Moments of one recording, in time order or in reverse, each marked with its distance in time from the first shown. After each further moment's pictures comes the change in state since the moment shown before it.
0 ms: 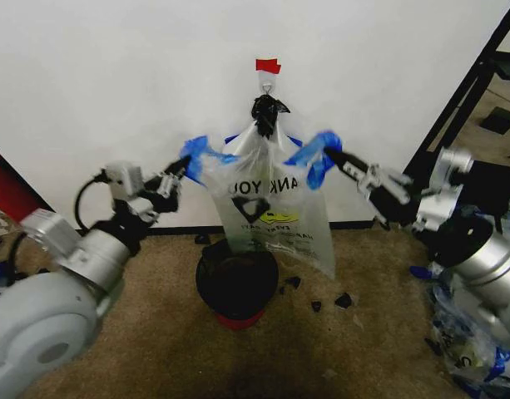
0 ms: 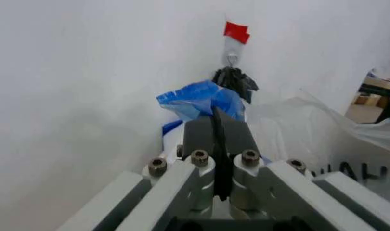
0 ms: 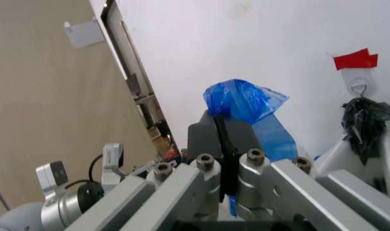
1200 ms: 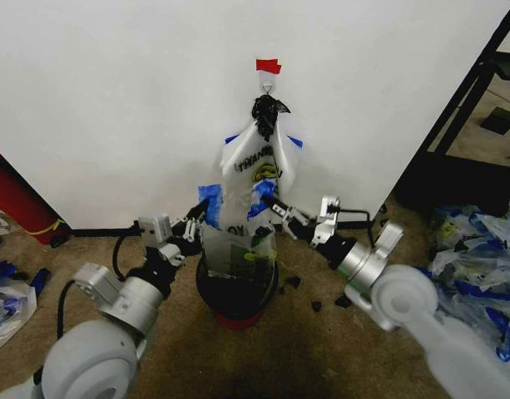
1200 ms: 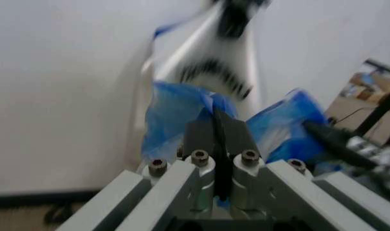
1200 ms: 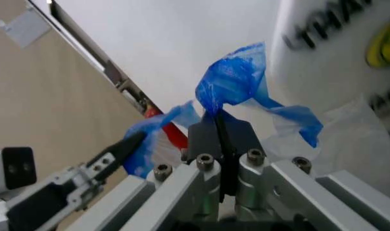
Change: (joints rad) left arm 0.170 -0.258 0.290 0.064 0.330 -0.066 0.006; right arm 0.093 0.396 -0.560 -0.362 -0.368 -0.029 -0.026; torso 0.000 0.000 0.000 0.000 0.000
